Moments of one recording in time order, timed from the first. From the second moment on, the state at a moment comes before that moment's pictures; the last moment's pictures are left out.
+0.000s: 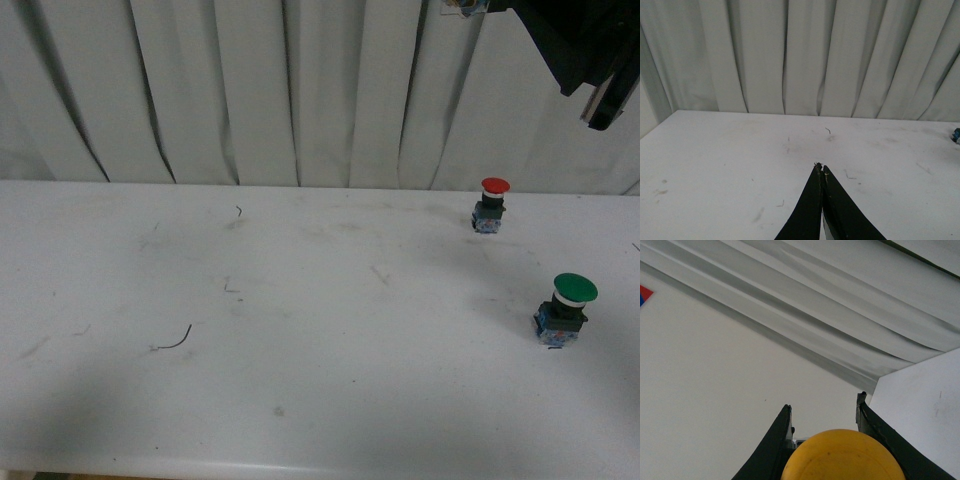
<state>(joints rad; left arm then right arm) 0.00 0.54 0.01 0.54 0.00 -0.02 0.18 1.73 0.77 1.28 -0.58 1.26</state>
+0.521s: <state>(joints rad) 0.00 0.28 0.01 0.28 0.00 -0.02 0.19 1.73 0.77 1.28 -0.58 1.26</state>
